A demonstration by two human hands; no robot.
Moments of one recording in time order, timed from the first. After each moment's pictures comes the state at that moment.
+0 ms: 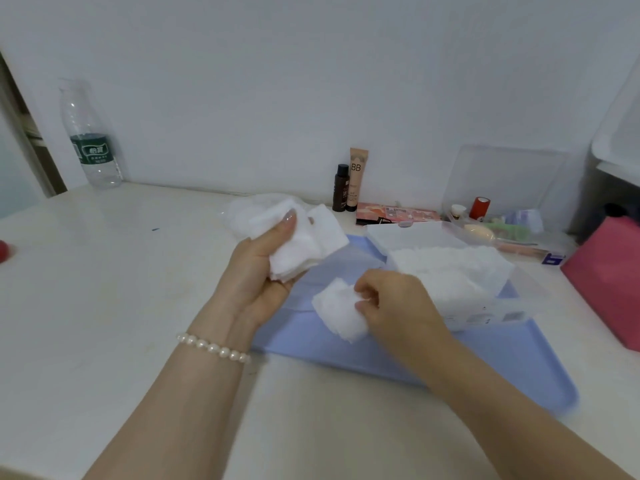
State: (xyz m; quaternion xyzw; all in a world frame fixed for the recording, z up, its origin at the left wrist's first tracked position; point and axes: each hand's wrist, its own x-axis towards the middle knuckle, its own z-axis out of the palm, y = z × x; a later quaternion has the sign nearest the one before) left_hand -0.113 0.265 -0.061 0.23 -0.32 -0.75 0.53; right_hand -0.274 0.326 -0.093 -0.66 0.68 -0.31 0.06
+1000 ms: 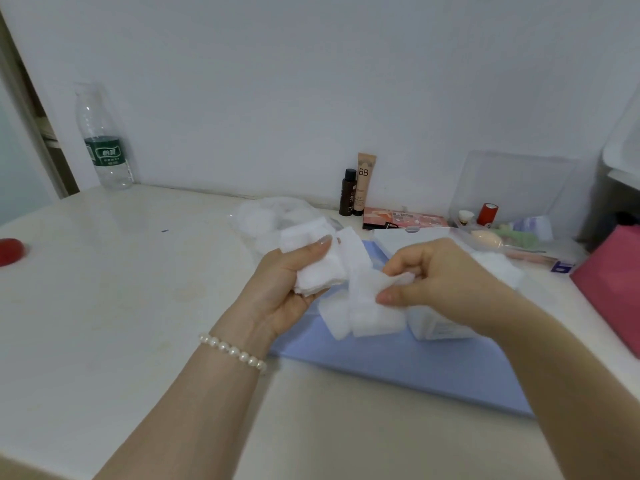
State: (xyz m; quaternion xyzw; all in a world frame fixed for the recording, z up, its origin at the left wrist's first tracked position) left_hand -0.122 0.272 -0.066 0.25 -0.35 -0.77 0.48; right_hand -0.293 0.339 -0.027 -0.64 0.59 -0.37 0.33
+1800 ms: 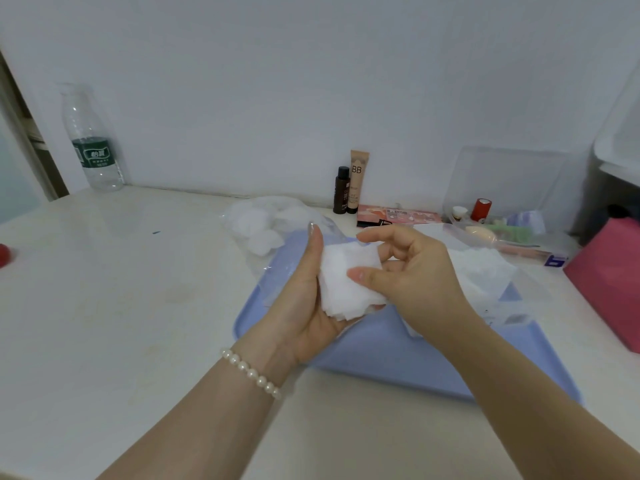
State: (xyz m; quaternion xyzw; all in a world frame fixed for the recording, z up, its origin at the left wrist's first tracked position) left_hand -0.149 0.288 -0.074 0.16 -0.34 -0.86 0.34; right_hand -0.268 0.334 -0.048 -0.55 0.52 -0.57 0.32
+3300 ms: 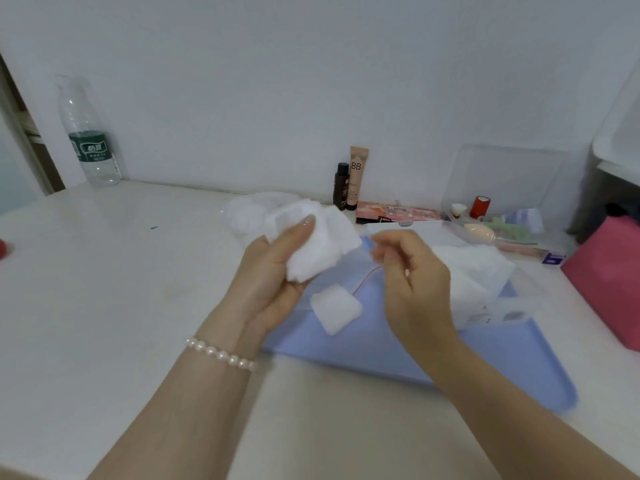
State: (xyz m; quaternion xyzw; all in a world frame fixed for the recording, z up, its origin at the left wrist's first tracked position) left_hand -0.123 0.277 -0.059 0.21 -0.35 -0.74 0.53; right_hand -0.266 0.325 -0.083 -0.58 0.55 -0.60 0.06
